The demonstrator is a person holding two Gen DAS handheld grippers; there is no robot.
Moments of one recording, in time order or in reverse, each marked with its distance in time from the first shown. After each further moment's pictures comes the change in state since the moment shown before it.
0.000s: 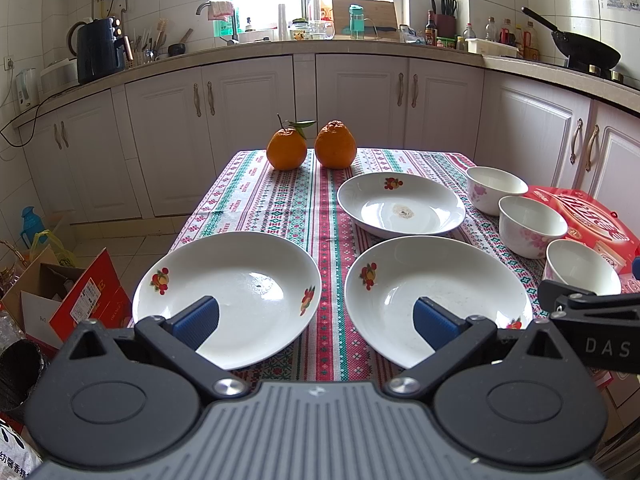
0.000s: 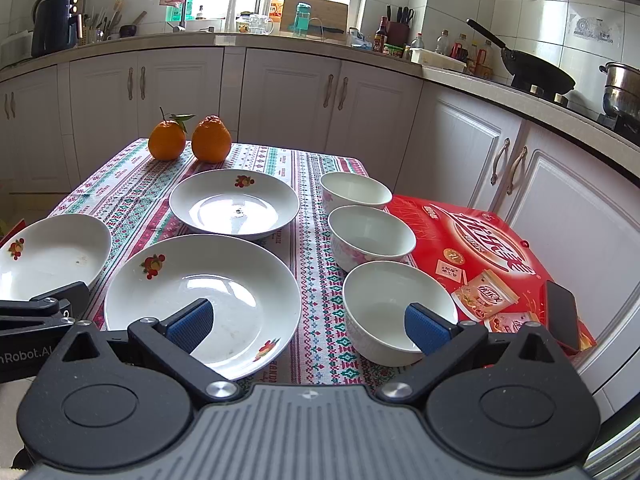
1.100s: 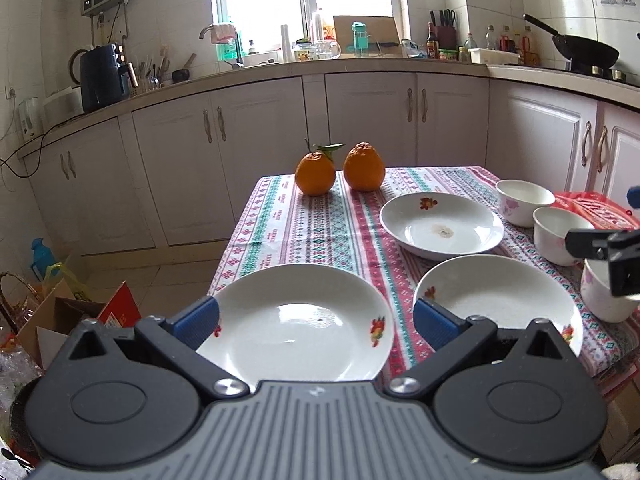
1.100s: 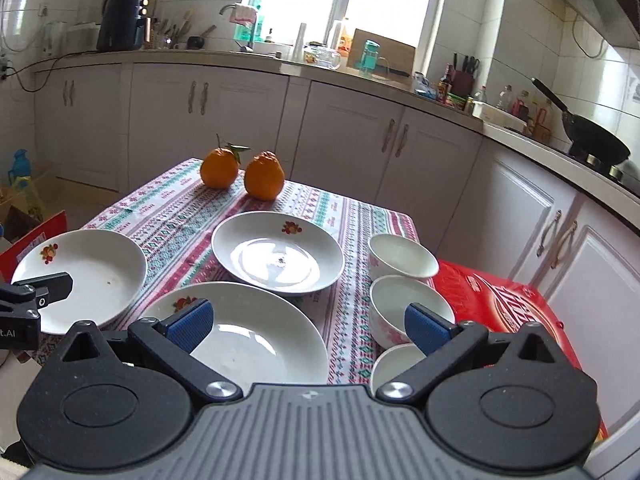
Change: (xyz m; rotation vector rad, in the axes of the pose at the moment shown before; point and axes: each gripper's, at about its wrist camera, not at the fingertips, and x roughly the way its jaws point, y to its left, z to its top) left arm 0.007 0.057 0.014 0.059 -0.053 0.024; right arm 0.011 0.008 0.041 -0.185 -0.116 0.172
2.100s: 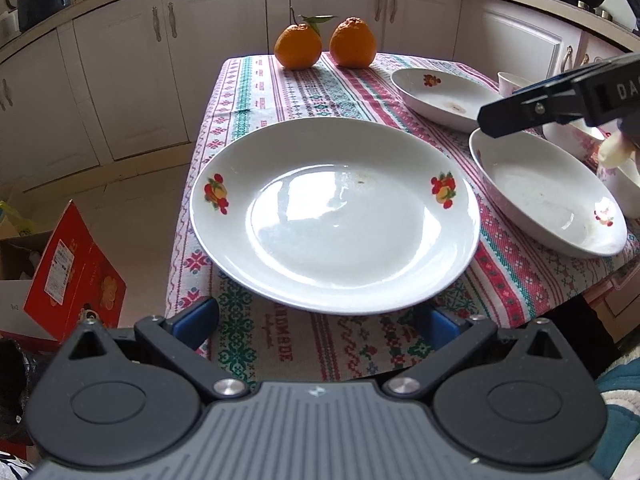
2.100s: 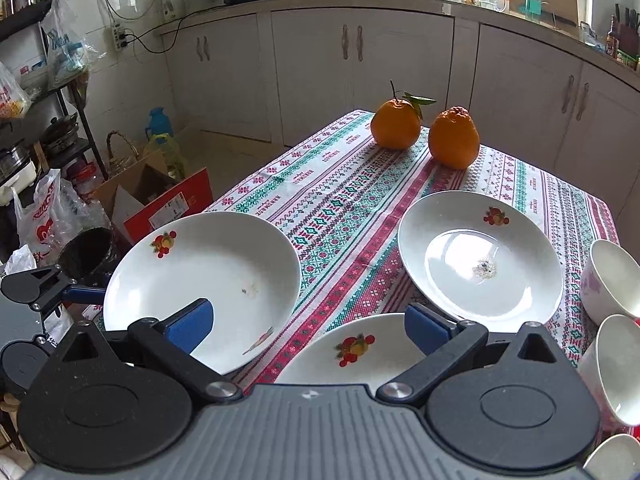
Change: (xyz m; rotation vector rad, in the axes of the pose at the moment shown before) left arm 0.075 0.067 -0.057 0.038 0.287 -0.214; right arm 0.116 0.069 0.038 -0.059 0.204 0.481
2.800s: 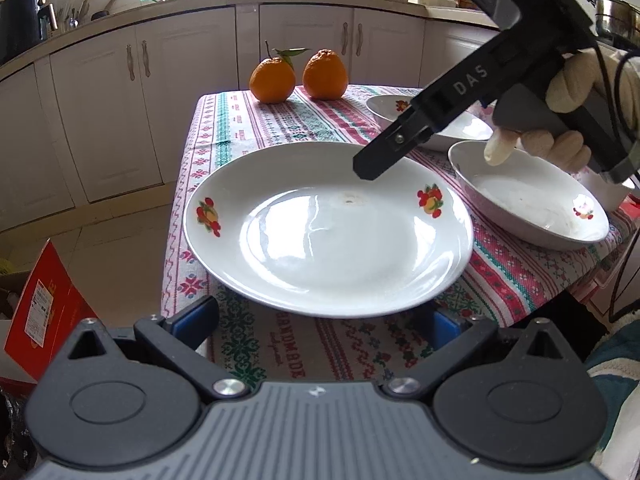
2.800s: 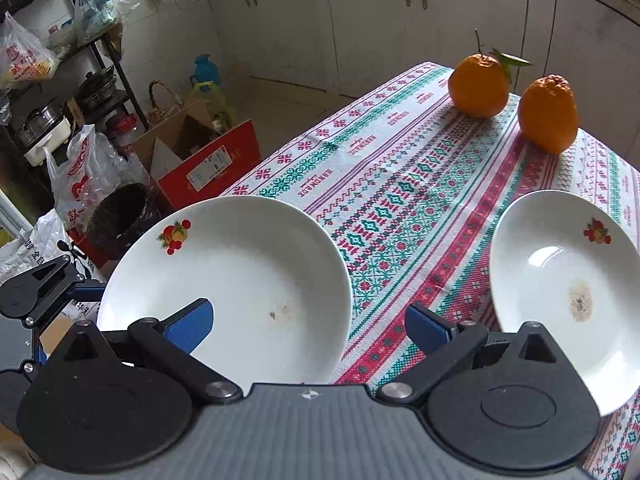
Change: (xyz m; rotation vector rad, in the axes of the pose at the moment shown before) left arm -0.003 0.012 -0.017 0.073 -0.134 -0.083; right arm 0.088 0.007 0.037 -0.059 0.188 0.190
